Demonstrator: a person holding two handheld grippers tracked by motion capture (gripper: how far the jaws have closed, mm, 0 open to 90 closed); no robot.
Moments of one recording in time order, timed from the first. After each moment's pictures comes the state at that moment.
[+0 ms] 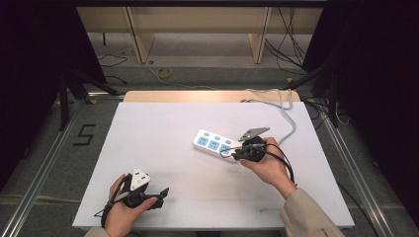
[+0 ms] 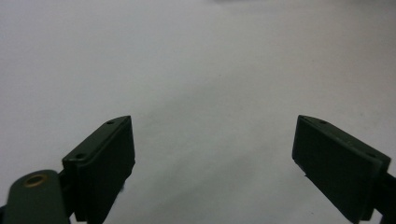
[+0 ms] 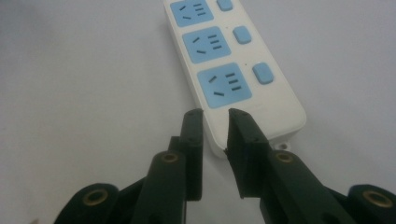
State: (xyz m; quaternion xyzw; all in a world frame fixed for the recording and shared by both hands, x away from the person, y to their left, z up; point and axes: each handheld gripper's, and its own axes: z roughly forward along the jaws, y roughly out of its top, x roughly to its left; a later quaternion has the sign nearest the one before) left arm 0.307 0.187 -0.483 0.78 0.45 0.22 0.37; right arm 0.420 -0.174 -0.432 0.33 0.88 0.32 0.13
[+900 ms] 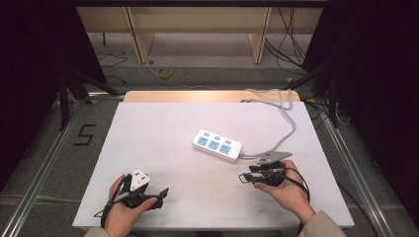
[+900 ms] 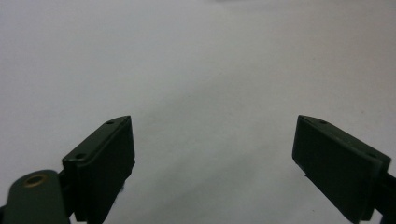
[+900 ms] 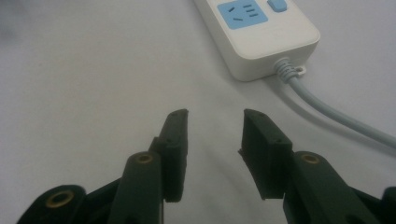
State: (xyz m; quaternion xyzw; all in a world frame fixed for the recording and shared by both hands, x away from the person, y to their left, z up) left arm 0.306 0.188 -0.482 0.79 0.45 0.22 0.37; right arm 0.362 -0.219 -0.458 0.33 0.86 0.36 0.13
